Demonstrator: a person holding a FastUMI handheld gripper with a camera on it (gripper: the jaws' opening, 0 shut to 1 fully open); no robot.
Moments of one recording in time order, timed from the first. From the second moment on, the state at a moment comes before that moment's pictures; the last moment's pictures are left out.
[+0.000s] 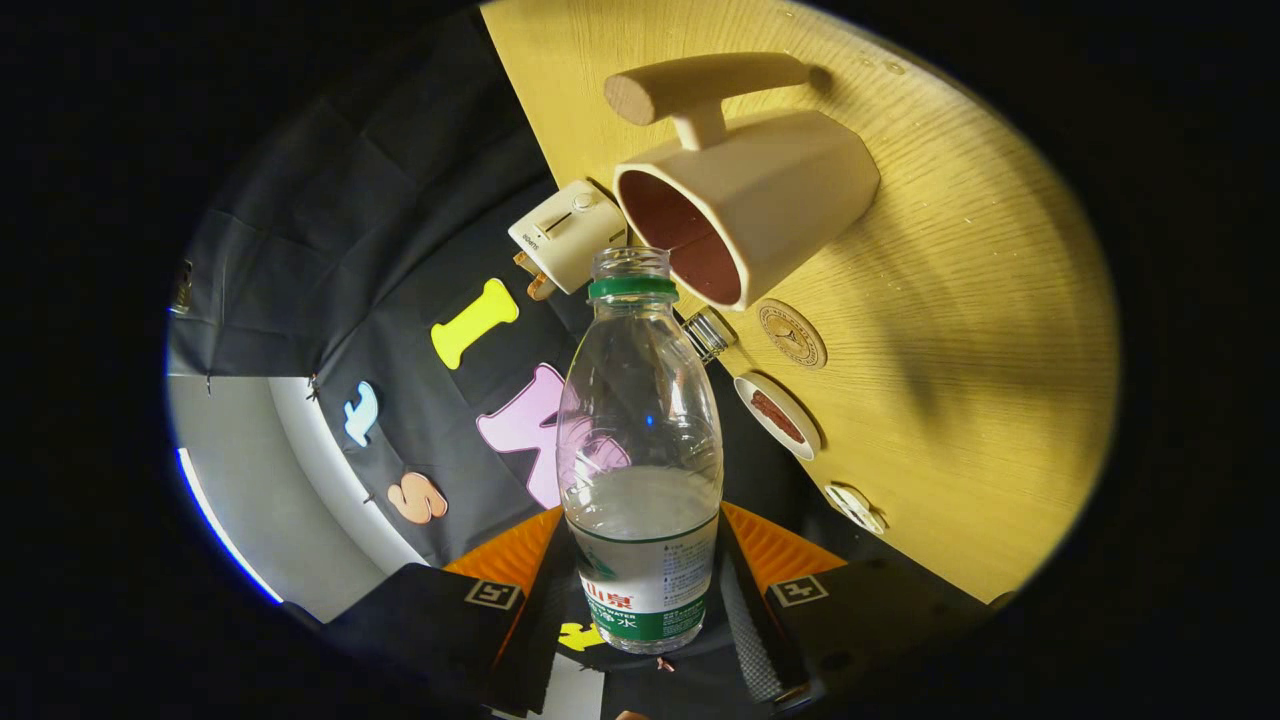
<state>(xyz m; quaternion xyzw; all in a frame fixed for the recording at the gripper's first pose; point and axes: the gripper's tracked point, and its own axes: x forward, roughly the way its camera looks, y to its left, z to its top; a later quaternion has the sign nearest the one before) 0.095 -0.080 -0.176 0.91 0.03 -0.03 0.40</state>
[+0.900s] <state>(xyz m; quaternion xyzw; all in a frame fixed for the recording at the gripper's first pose) 0.096 -0.071 -0.173 0.83 0.04 -0.02 0.55</state>
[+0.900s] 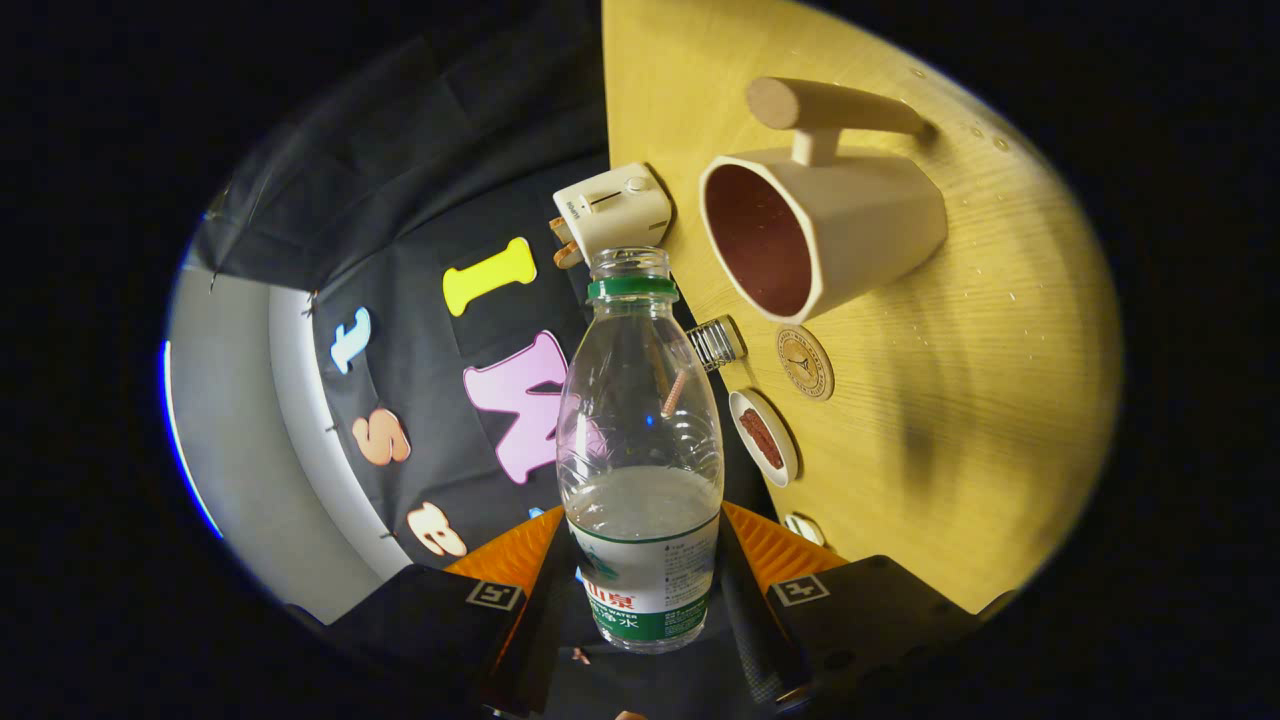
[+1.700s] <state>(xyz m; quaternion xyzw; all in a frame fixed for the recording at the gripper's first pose) 0.081 -0.078 -0.154 0.40 0.02 -0.12 0.91</state>
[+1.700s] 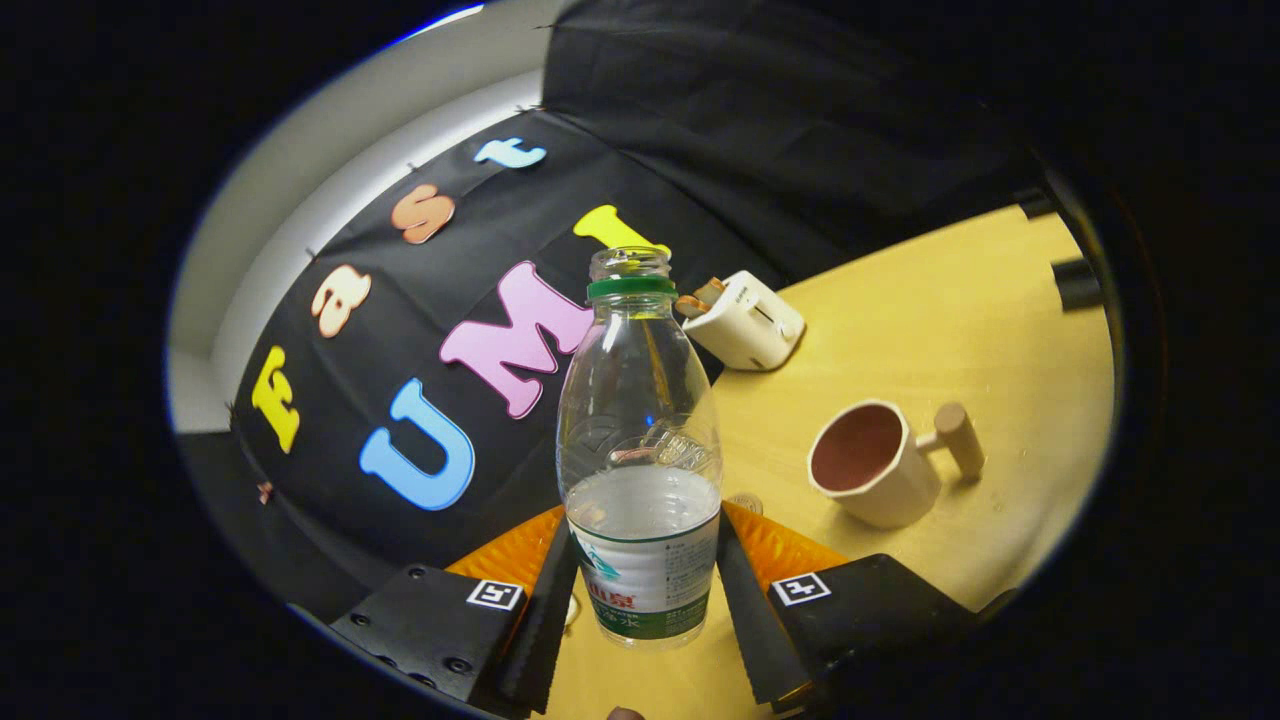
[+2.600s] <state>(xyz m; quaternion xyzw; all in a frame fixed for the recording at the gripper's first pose) 0.220 -0.070 -0.146 0.09 -0.01 -0.20 0.98</state>
